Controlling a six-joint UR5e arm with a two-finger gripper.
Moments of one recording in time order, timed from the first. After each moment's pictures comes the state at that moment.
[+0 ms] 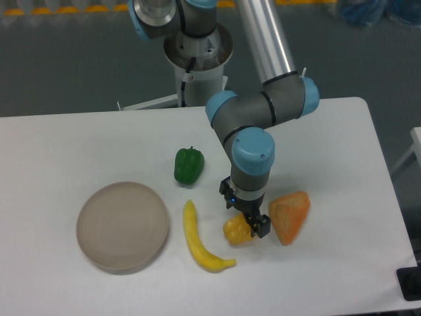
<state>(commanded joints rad) 2.14 -2.05 -1.60 -0.95 1.54 1.29</state>
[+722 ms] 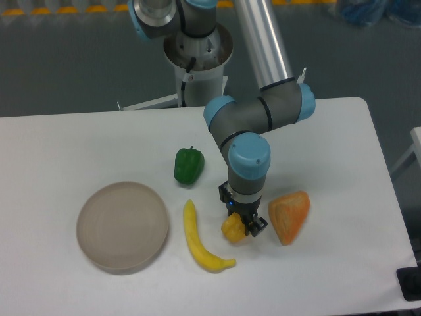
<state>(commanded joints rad) 2.14 -2.04 -1.60 -0.95 1.55 1.26</state>
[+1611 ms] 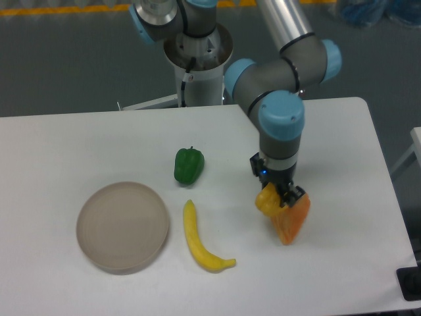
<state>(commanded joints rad) 2.29 -1.90 -1.59 -1.08 1.59 1.36</state>
